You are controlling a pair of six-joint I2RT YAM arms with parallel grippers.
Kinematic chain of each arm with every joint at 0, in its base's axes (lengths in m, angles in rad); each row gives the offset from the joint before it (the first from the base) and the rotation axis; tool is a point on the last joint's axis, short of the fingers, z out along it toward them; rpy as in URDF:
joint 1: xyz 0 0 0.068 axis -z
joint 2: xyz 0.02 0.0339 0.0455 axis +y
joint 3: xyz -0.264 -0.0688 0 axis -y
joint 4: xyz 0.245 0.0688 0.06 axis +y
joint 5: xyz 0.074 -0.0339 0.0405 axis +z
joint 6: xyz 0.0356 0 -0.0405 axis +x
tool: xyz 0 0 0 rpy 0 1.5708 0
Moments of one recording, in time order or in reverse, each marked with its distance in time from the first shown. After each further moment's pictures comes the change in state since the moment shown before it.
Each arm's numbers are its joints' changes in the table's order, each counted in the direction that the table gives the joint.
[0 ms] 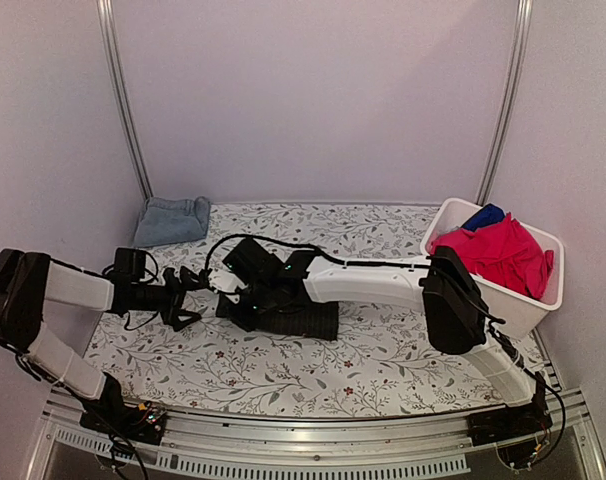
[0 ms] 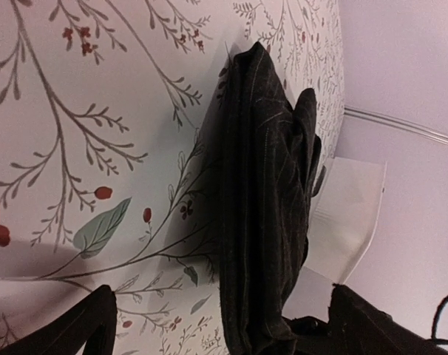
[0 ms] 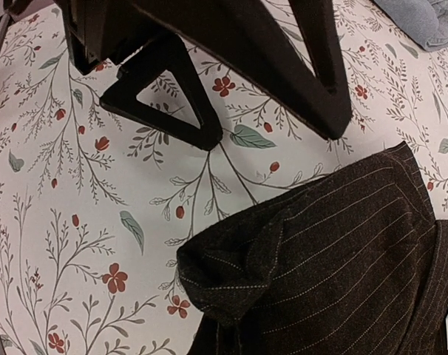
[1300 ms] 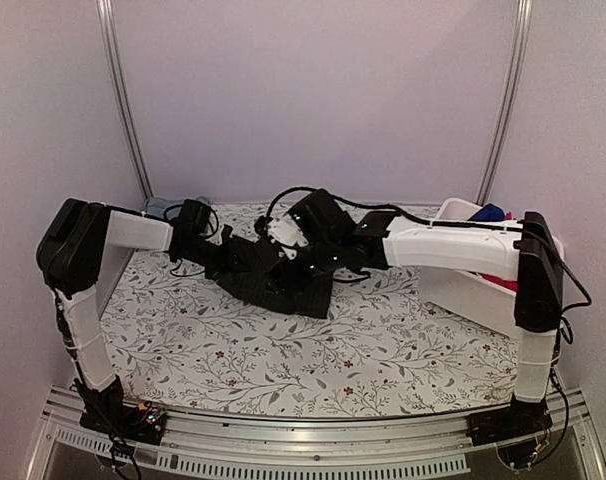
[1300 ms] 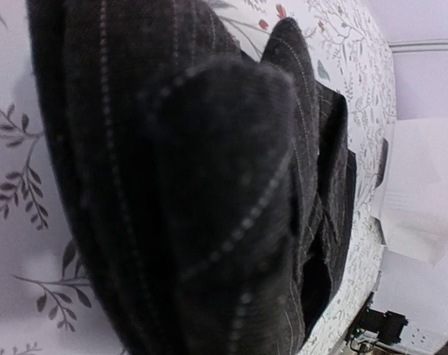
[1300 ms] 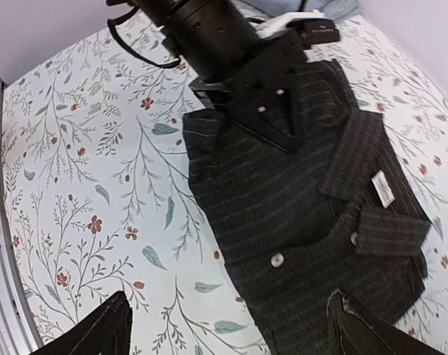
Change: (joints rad) left arm 0.249 0.486 0.665 0.283 0.169 0.336; right arm 0.111 -0.397 -0.414 -0.082 -0.017 0.097
